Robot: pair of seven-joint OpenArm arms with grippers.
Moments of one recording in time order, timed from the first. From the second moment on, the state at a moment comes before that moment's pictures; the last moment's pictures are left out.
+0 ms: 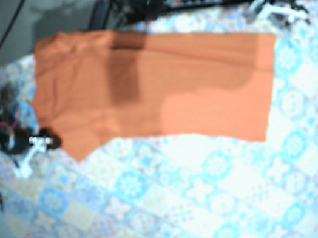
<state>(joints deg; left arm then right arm) 45.7 -33.0 -5.0 99.4 36.8 -14.0 22.2 22.7 30.5 -12.2 31.1 52.4 34.1 -39.9</state>
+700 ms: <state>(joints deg) 45.7 -33.0 -5.0 99.4 36.8 -14.0 22.2 22.0 28.4 -16.8 31.6 54.4 34.5 -36.5</state>
